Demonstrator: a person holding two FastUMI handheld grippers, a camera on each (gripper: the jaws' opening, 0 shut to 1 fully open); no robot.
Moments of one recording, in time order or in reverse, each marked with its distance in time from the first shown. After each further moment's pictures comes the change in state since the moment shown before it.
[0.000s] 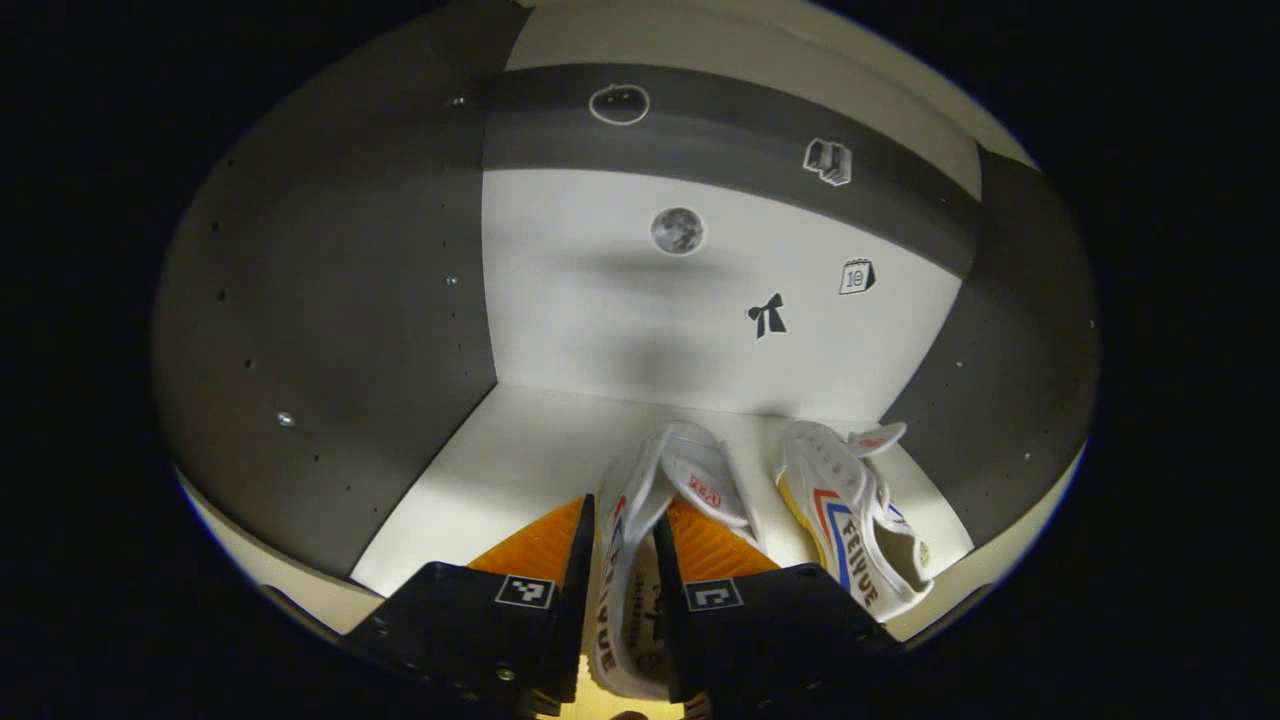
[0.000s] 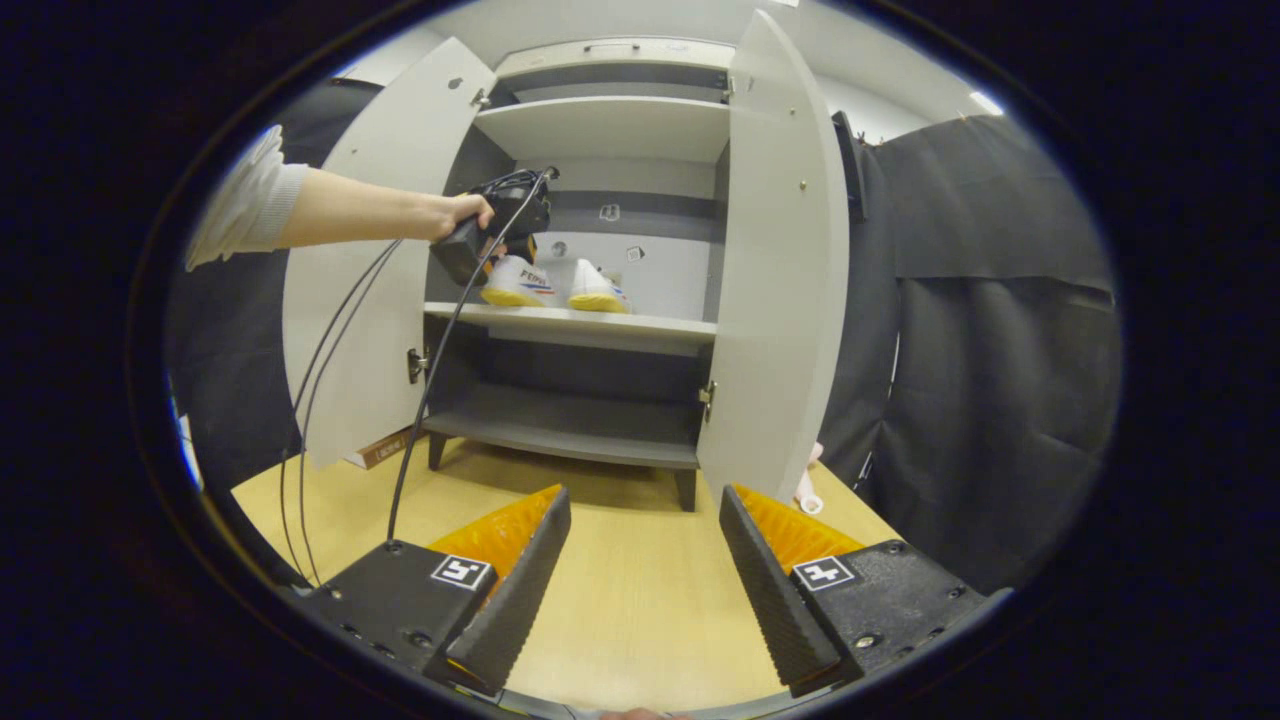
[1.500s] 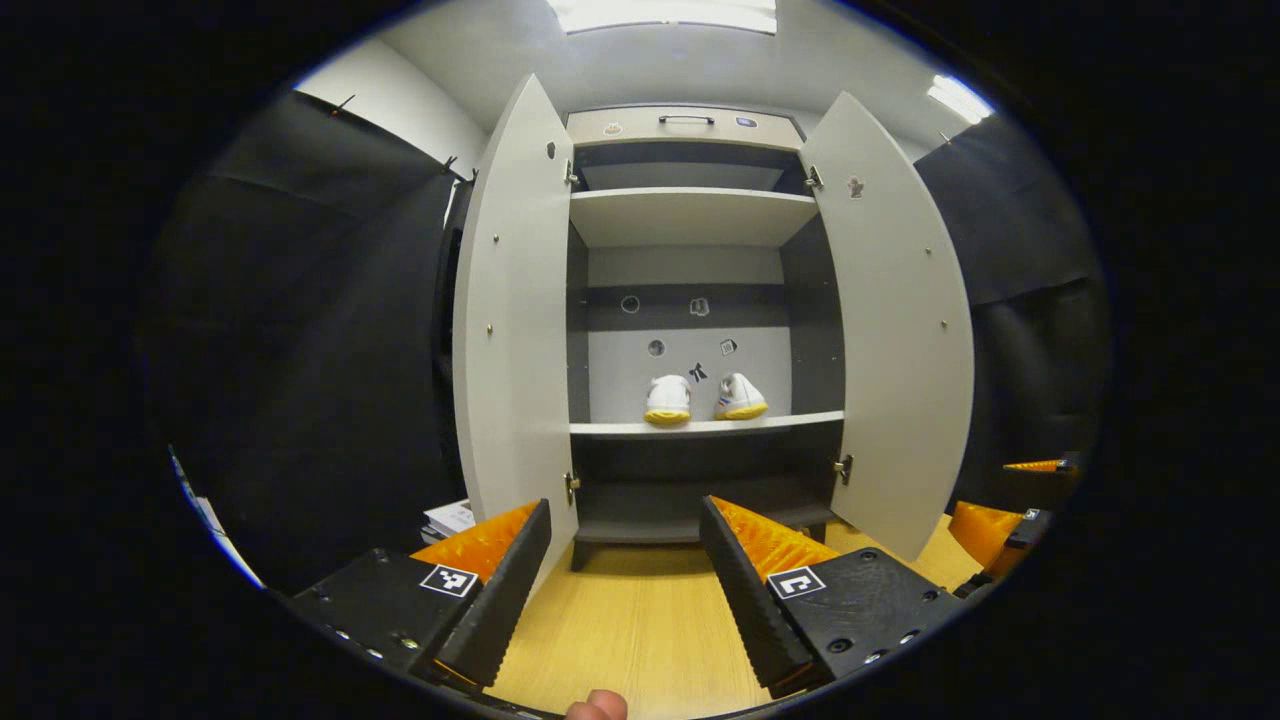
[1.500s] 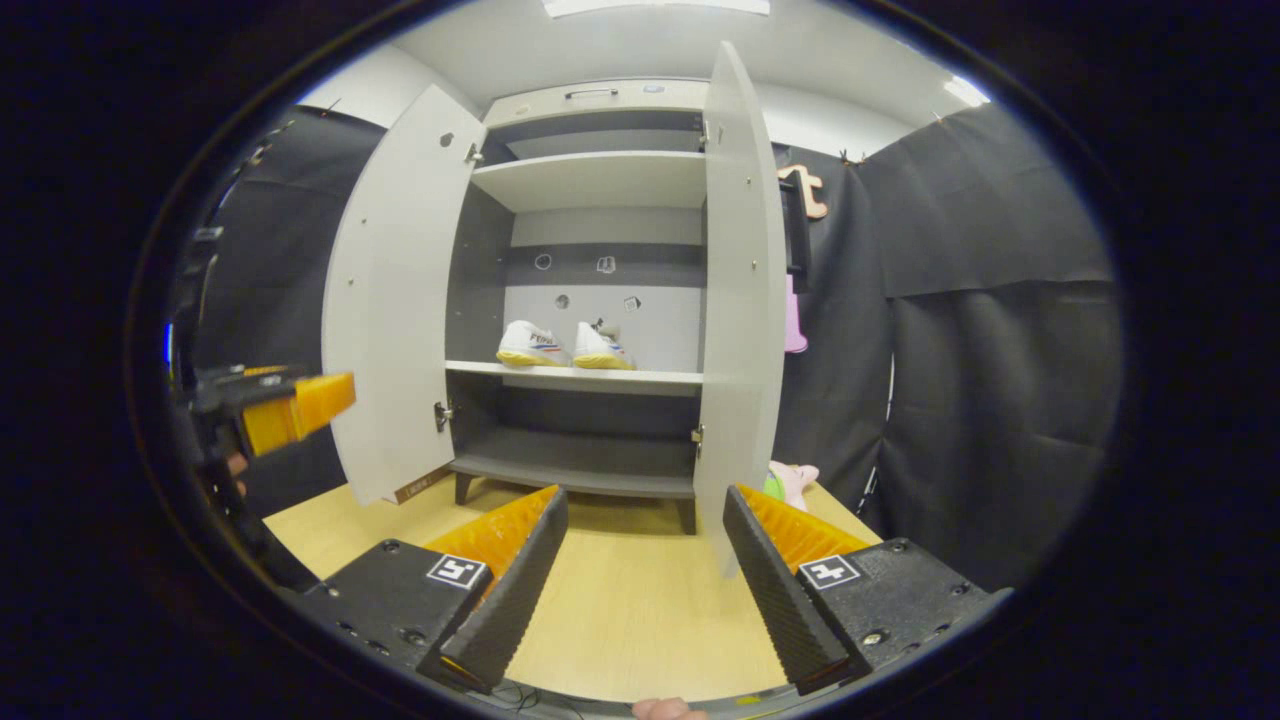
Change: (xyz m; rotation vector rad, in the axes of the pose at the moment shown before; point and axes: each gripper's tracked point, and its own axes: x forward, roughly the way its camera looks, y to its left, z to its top) left arm -0.326 0.002 -0.270 0.144 -0.597 0.062; right arm -0.064 -0.017 0.039 0.060 -0.083 0.023
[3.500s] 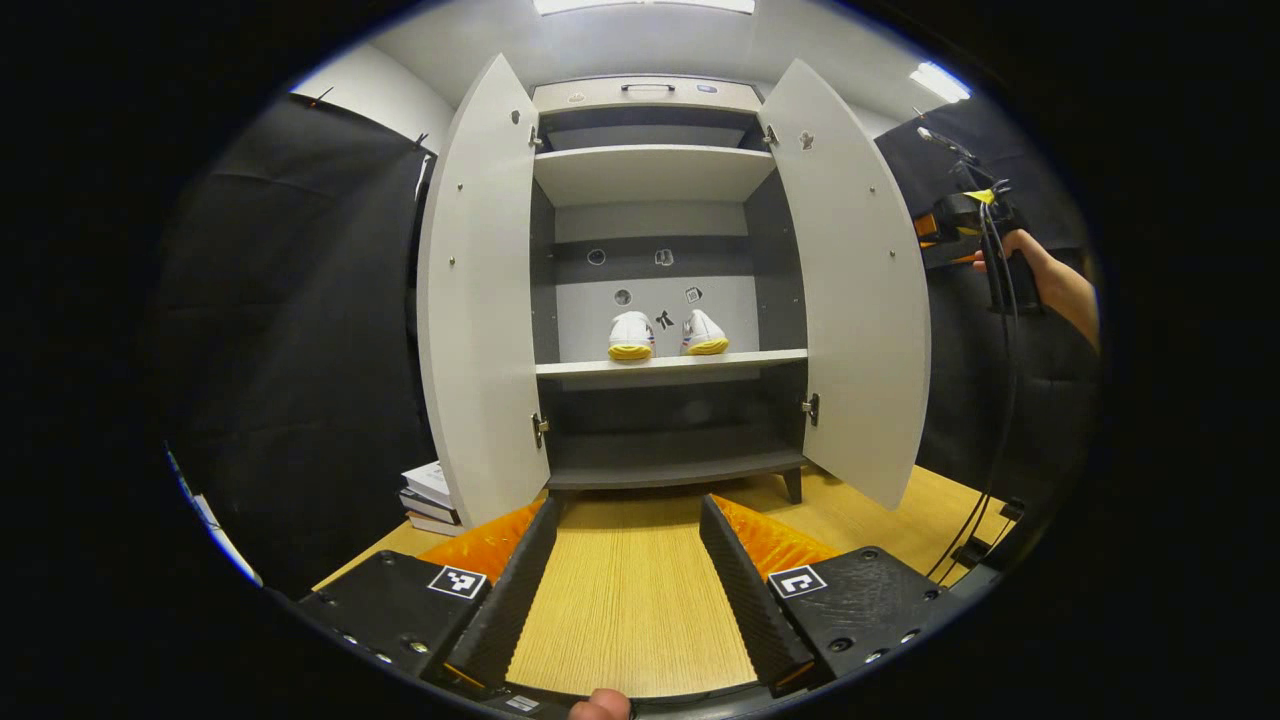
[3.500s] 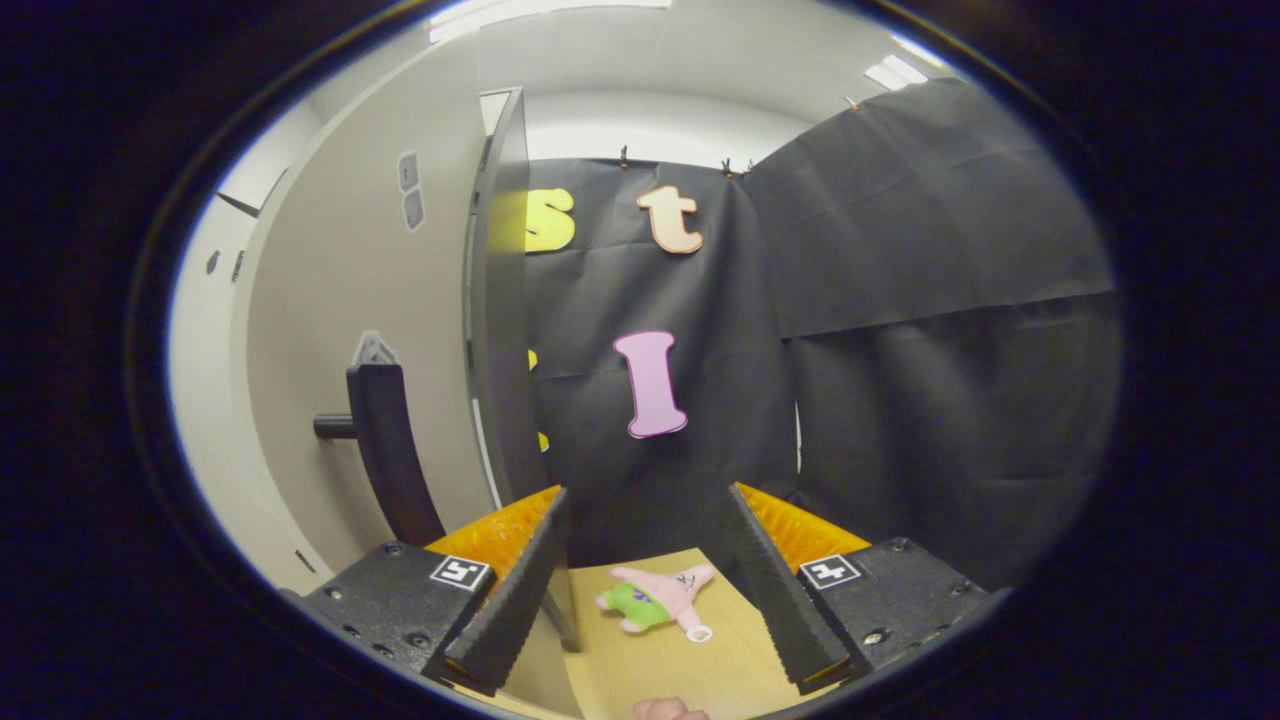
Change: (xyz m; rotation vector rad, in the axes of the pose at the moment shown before) left arm -0.011 -0.022 -0.046 0.029 0.099 -0.057; right arm 0.142 -0.227 0.214 0.147 -0.096 -0.270
